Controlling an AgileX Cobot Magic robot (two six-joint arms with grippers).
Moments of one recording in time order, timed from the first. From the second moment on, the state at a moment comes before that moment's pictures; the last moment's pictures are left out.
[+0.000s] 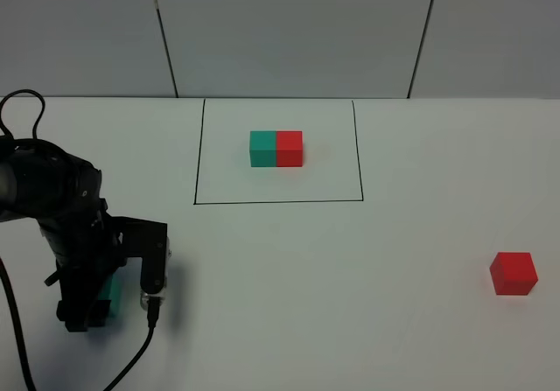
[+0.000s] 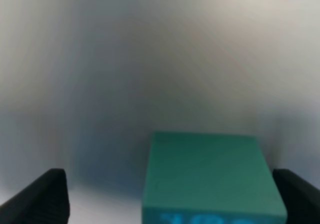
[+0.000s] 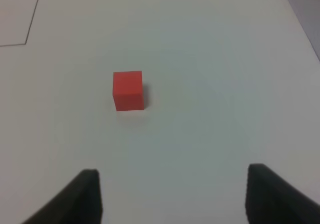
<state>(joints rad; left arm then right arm) -0.25 1.94 -1.04 0.12 0.63 1.14 0.02 0.04 -0.50 -0.12 1.06 0.11</state>
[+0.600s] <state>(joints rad) -0.25 1.97 -1.05 0.06 0.63 1.23 0.02 0.04 -0.50 -0.12 1.06 0.11</state>
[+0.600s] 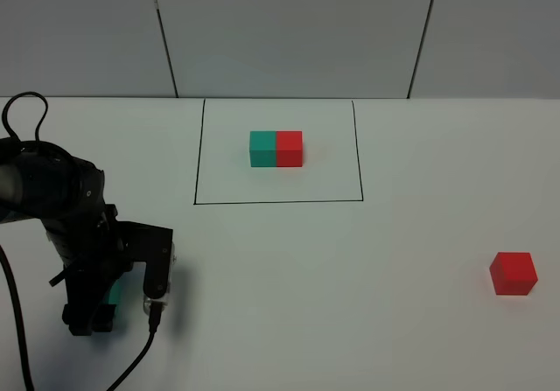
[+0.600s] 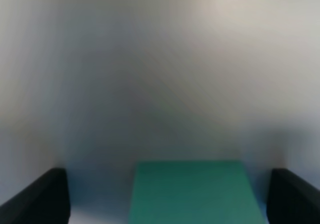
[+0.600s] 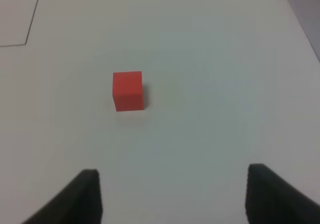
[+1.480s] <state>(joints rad) -0.25 1.97 -1.05 0.04 0.64 1.30 0.02 0.04 -0.50 -0.12 1.06 0.11</state>
